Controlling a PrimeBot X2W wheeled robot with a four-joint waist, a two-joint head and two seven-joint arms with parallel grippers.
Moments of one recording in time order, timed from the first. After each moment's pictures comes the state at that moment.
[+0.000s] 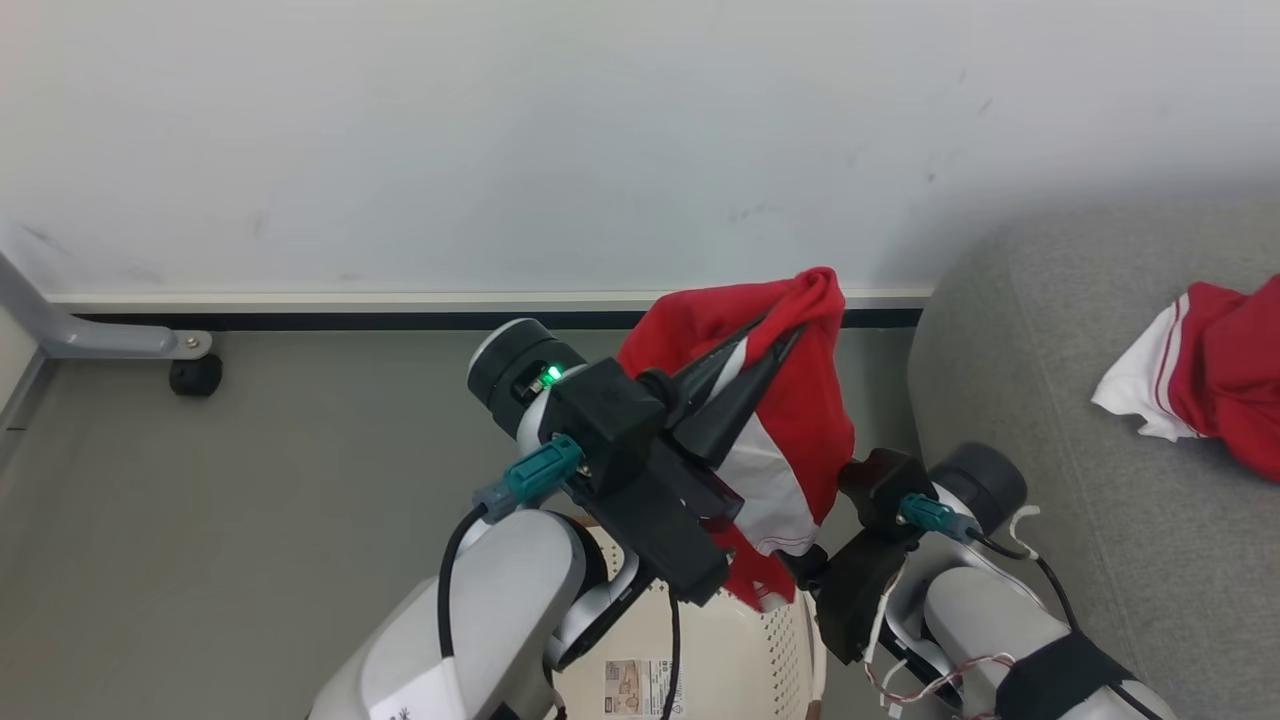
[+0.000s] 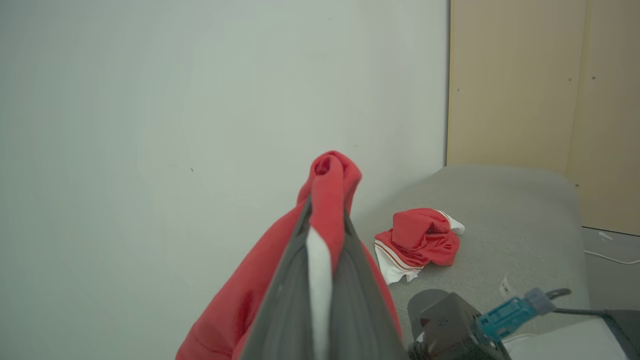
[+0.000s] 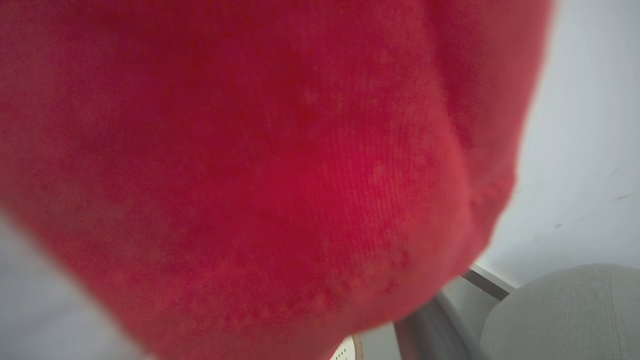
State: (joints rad) left arm -0.63 0.07 -0.70 0.17 -0.45 -0.13 -0.13; right arm -0.60 -0.19 0.79 0.63 0.31 0.12 -0.18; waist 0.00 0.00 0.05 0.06
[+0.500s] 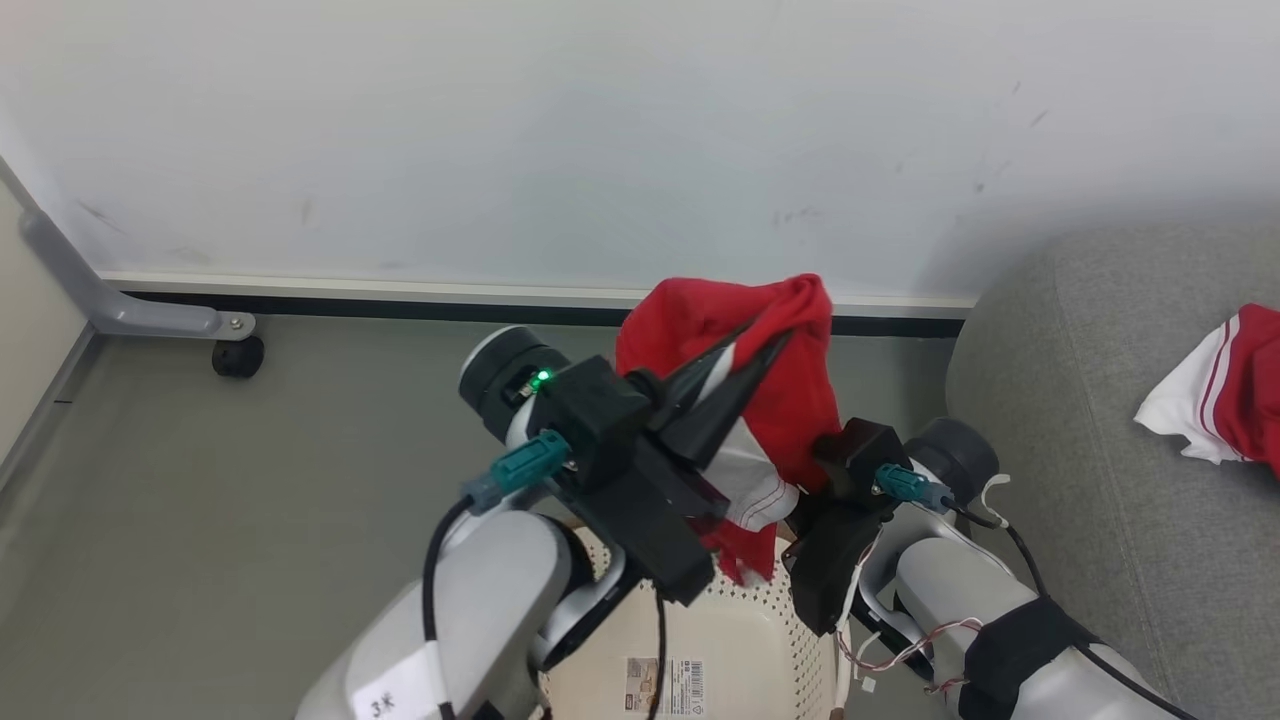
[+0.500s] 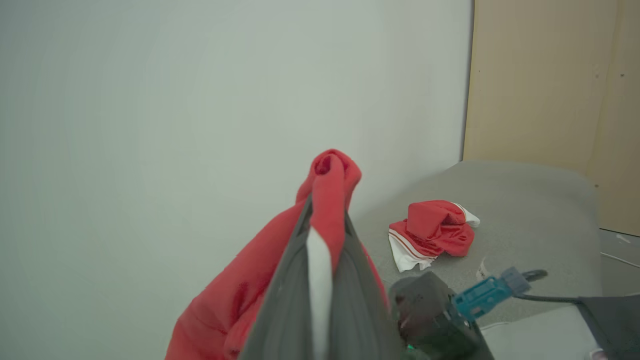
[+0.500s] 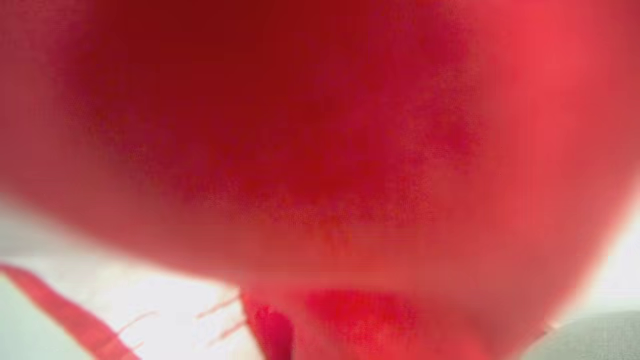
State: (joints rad) left arm -0.62 0.08 -0.71 0.17 -0.48 -0.13 -0.12; right arm -0.70 -0.13 0.87 0.76 0.38 0.12 -0.23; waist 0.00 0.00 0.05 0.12
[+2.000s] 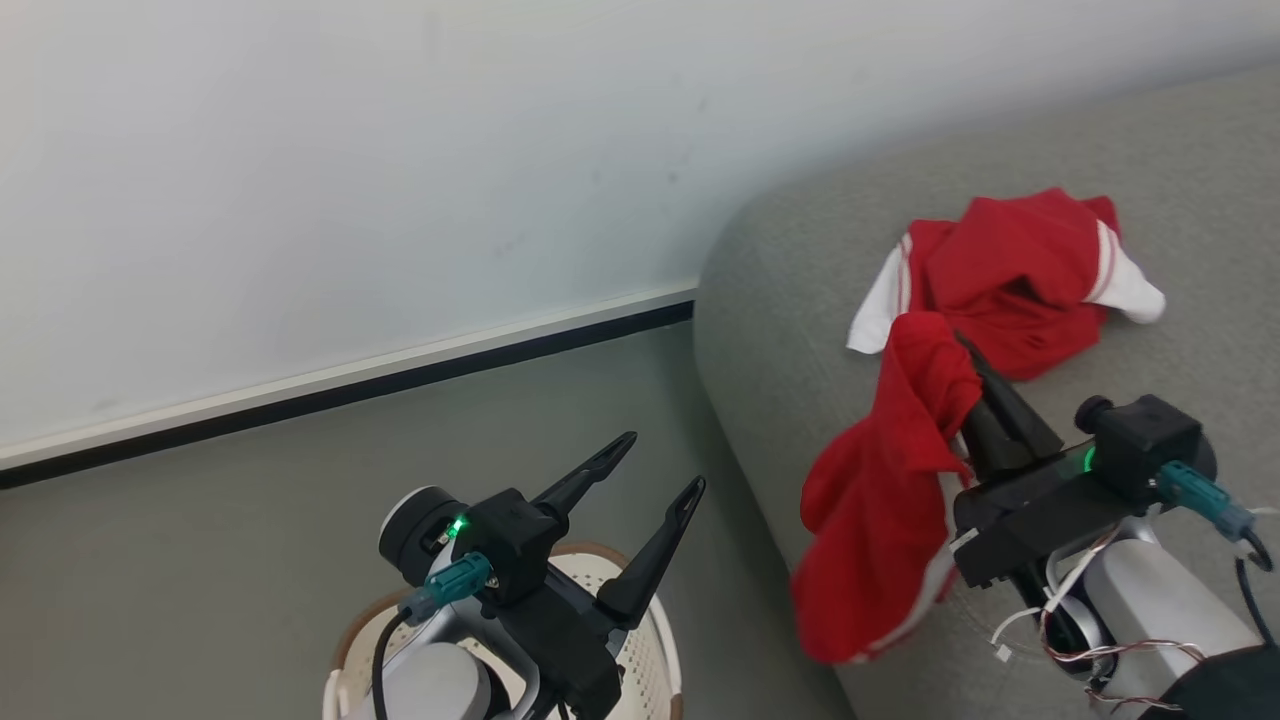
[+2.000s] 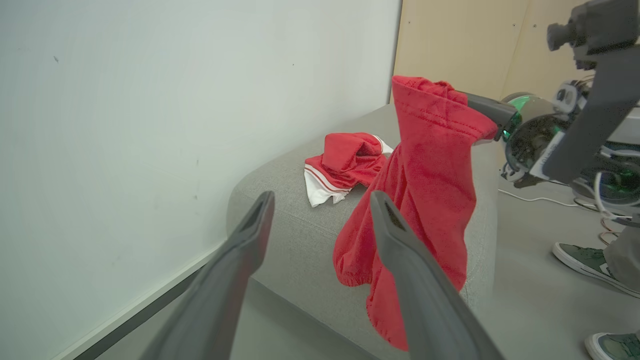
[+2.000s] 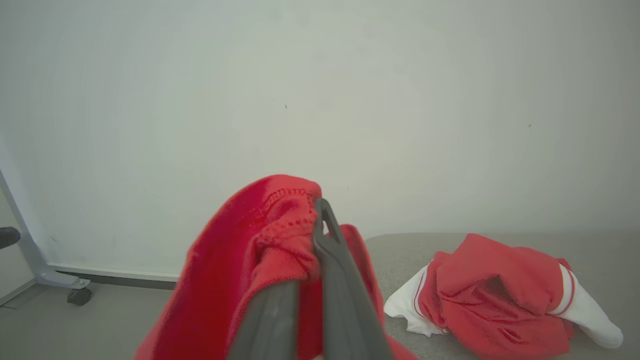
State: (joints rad) left arm -0.40 0.21 -0.70 0.18 -0.51 -0.10 -0.11; right arm -0.45 -0.34 0.51 0.30 0.49 0.05 -0.25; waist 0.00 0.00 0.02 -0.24
